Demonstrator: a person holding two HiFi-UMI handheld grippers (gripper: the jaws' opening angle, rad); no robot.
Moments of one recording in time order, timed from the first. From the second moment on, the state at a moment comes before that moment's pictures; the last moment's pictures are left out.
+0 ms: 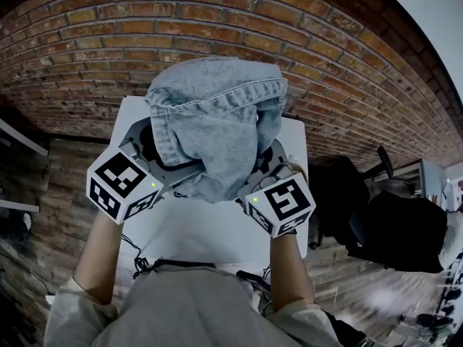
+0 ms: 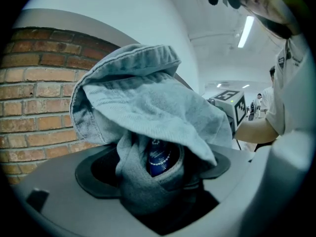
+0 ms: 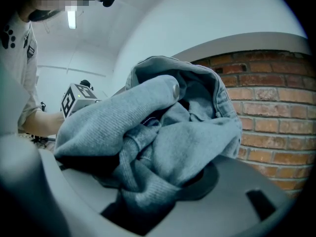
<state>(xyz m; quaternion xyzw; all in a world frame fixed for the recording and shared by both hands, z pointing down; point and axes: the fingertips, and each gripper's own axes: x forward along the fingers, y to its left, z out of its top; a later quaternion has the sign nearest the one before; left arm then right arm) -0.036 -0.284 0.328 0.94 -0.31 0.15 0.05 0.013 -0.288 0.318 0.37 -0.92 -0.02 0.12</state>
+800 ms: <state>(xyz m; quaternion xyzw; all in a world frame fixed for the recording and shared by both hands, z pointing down) -0.034 -0.350 0.410 0.92 -0.33 0.16 0.09 0.015 -0.359 0.398 0.37 -0.91 0.00 0.17</state>
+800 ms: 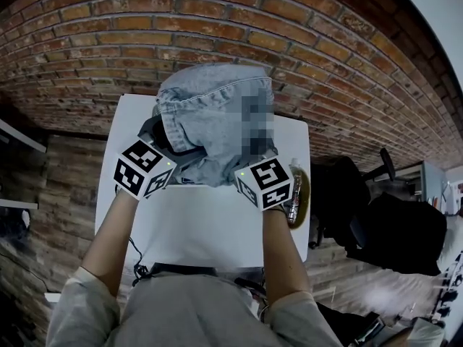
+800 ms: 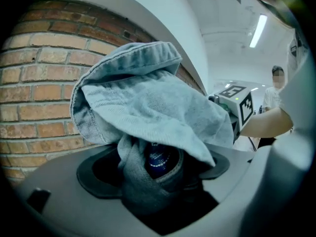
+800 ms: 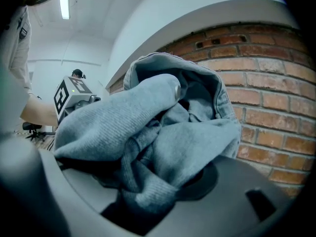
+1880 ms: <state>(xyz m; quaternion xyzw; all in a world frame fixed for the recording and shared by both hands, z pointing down) -0.029 -0.373 0.527 0.85 -0.34 0.31 0.26 0.041 -0.388 0.537 0.36 -0.85 0.27 0.29</state>
